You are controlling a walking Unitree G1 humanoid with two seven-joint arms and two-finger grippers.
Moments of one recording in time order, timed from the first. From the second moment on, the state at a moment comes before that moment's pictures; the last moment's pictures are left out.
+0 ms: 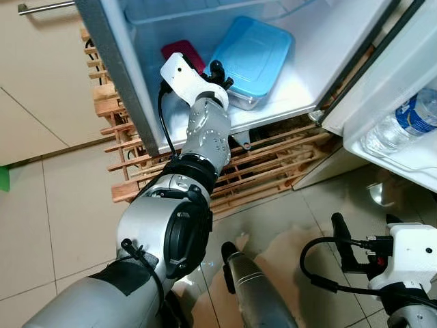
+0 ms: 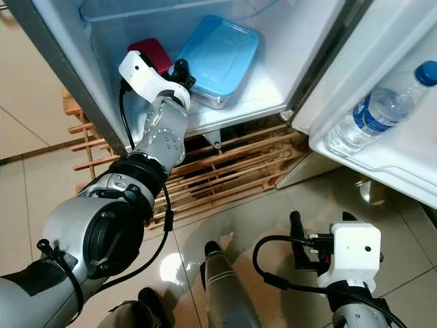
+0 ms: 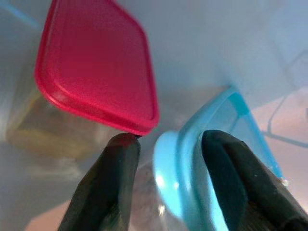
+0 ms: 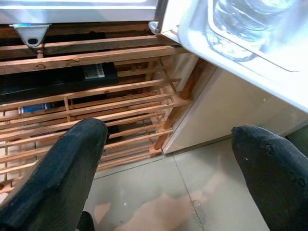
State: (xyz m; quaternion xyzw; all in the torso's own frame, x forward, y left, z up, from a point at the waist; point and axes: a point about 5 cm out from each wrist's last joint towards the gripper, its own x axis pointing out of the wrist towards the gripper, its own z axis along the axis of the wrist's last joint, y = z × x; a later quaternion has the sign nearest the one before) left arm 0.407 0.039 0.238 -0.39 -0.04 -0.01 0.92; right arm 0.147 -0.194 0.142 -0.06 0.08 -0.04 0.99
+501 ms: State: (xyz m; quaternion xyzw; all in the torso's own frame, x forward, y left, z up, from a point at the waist) left arm 0.405 0.028 0.265 -0.35 -0.06 -0.06 0.93; right arm 0.171 -0.190 0.138 -0.04 0.05 -0.03 1.00
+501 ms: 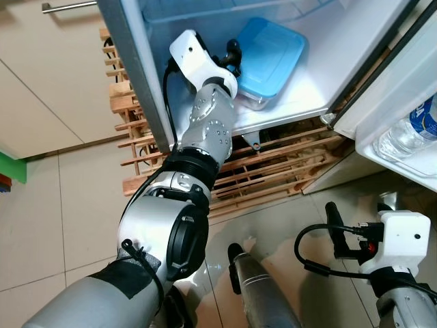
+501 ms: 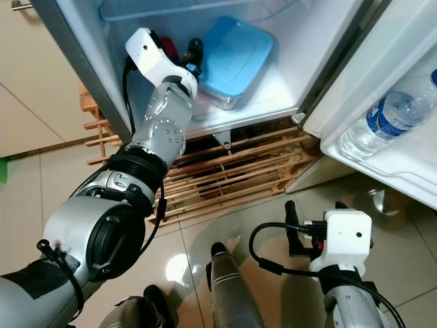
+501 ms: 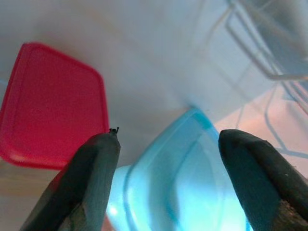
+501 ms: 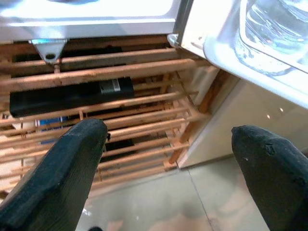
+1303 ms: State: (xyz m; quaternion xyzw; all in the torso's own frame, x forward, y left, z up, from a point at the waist) left arm 0.352 0.011 0.228 -0.17 -0.05 -0.27 0.95; right arm 0.227 -0.176 0.171 0.00 -0.09 -0.02 1.00
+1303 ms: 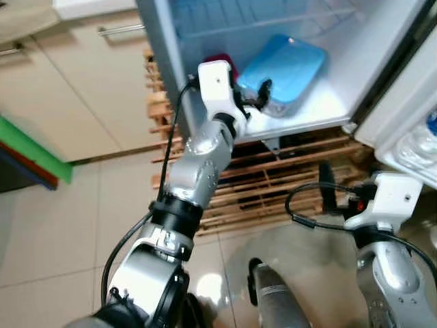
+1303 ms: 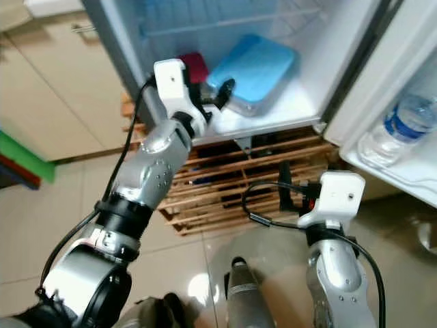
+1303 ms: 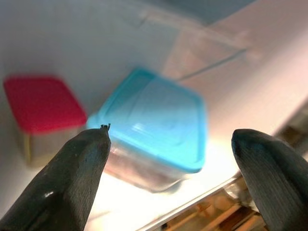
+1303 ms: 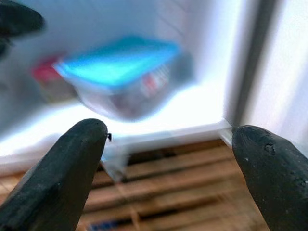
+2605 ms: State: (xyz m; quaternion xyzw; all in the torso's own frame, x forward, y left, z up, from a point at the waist) left arm 0.231 0.125 0.193 -0.02 -0.03 -0.33 0.94; right arm 0.344 -0.116 0.156 -0.10 -0.05 -0.10 0.99
